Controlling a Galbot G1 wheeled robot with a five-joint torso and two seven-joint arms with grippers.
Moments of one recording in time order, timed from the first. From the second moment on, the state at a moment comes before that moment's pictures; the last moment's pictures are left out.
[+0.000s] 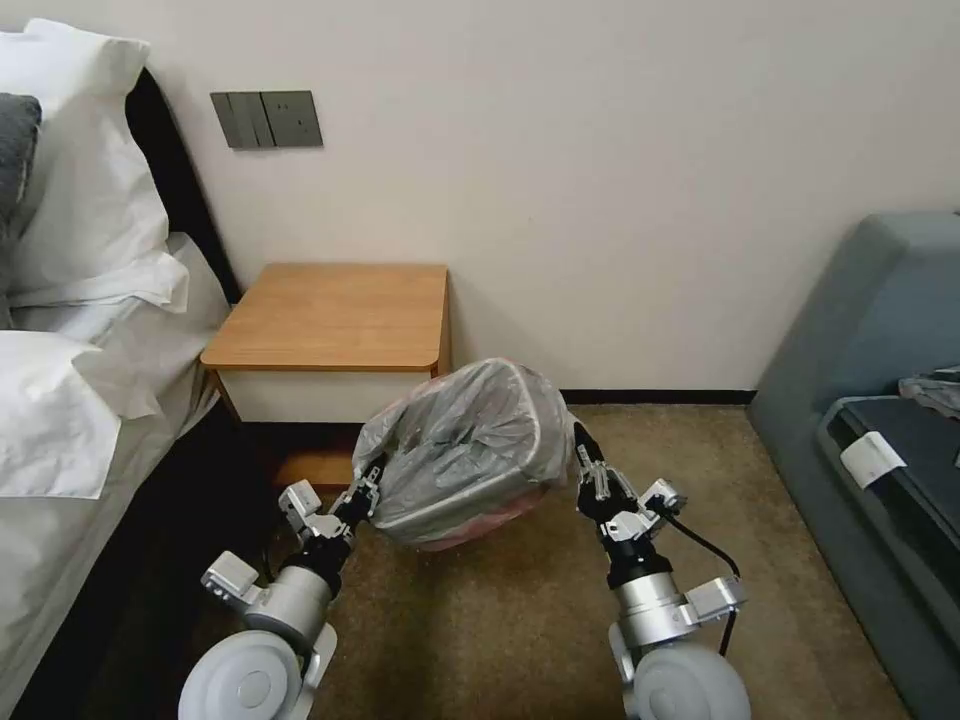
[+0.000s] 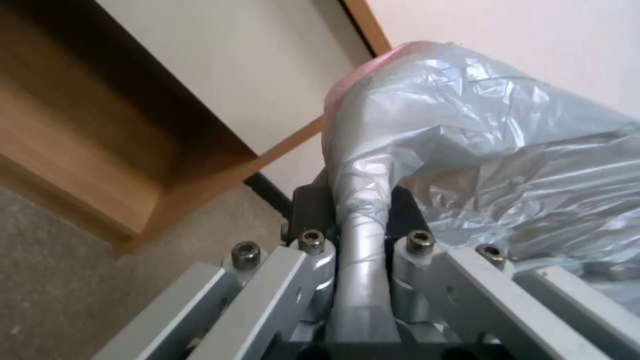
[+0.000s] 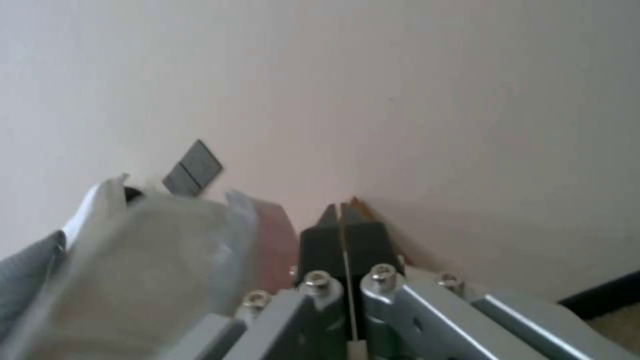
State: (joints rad) left arm 1.55 -1.39 -0.54 -2.19 -1.13 0.26 -0.10; right arm -1.55 1.41 0.31 2.16 0.64 0.18 -0.07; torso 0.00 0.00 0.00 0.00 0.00
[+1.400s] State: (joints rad) left arm 1.55 -1.40 -0.53 -2.19 -1.11 0.25 -0.10; right arm -1.55 1.43 0.27 2.19 0.85 0.08 -0.12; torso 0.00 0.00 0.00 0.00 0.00
